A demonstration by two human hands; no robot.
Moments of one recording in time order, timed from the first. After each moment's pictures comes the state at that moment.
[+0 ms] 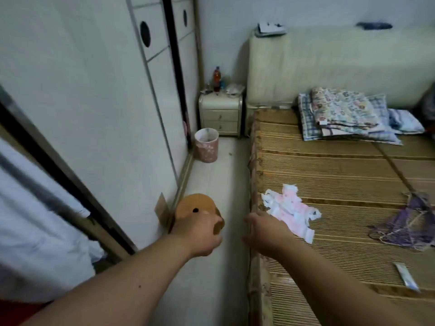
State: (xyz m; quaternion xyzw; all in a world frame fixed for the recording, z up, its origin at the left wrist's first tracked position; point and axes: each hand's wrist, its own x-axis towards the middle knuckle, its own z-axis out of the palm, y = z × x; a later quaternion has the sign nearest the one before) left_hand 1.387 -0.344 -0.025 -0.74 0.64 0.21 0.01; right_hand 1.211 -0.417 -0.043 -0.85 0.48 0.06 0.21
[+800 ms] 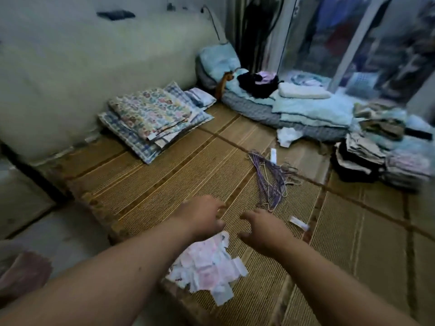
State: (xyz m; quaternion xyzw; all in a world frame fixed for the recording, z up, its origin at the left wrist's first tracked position) left_hand 1.207 -0.811 -0.026 -0.31 0.93 0.19 0.06; right_hand 1.080 -0.682 -0.050 -0.50 0.84 -0.05 0.20
